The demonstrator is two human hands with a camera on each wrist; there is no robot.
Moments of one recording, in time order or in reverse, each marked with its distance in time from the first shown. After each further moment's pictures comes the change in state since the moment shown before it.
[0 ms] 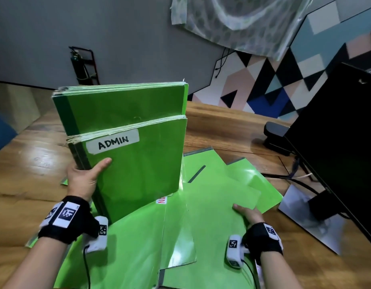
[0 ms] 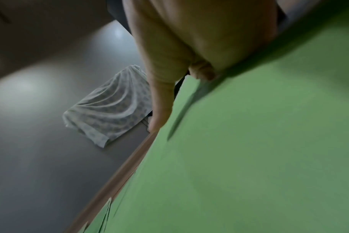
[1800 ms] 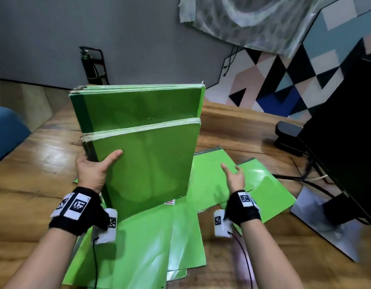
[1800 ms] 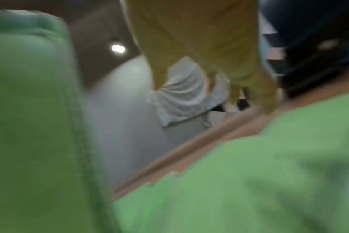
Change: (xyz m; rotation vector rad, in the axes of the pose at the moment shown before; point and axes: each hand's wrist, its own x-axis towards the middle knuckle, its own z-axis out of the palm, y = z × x) left_hand 0.011 0.015 0.002 -0.058 0.003 0.161; right_hand -0.065 -0.093 0.095 -0.193 0.038 -0.368
